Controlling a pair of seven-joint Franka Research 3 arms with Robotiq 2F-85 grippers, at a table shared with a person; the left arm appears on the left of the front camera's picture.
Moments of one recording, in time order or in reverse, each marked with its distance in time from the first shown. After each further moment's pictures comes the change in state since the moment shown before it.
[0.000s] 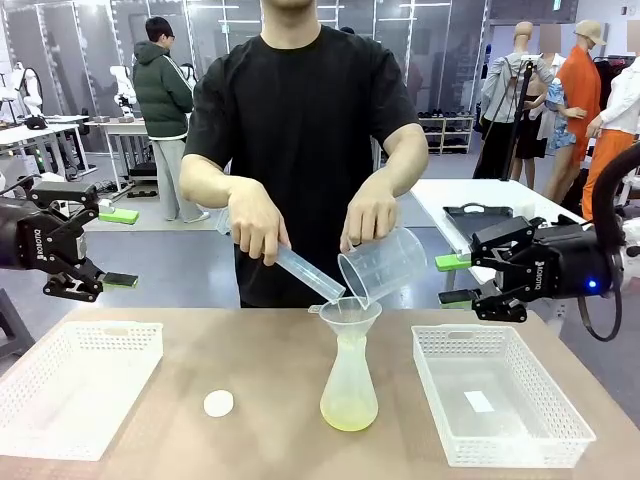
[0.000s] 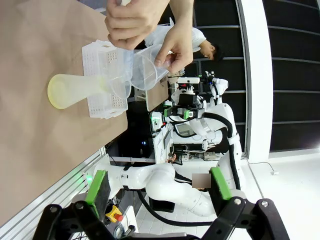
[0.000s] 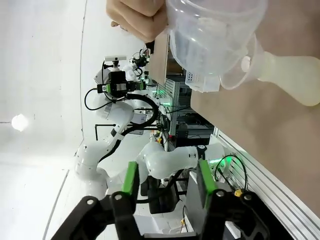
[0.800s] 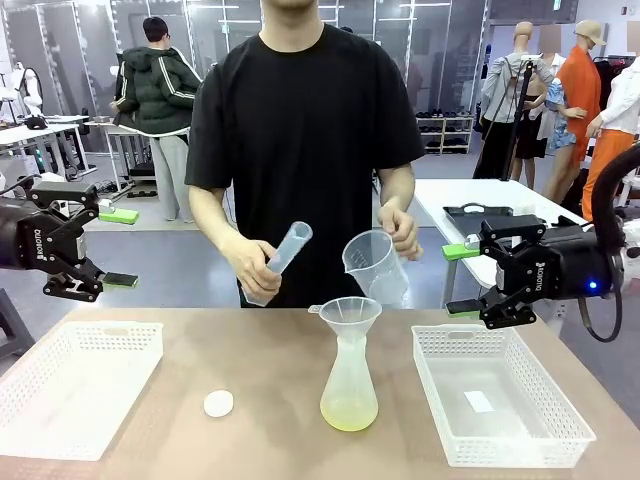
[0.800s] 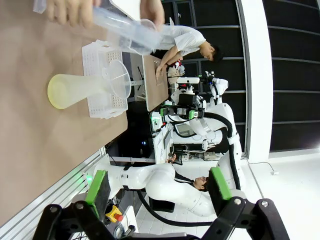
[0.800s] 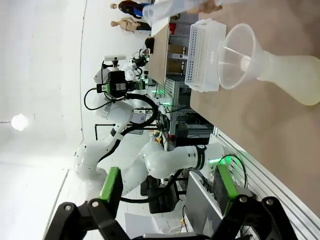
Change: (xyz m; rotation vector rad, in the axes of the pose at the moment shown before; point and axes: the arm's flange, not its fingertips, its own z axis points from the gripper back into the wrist) left arm 0.000 0.000 0.000 0.000 0.000 0.000; right arm 0.000 -0.001 0.000 -0.003 0.000 0.000
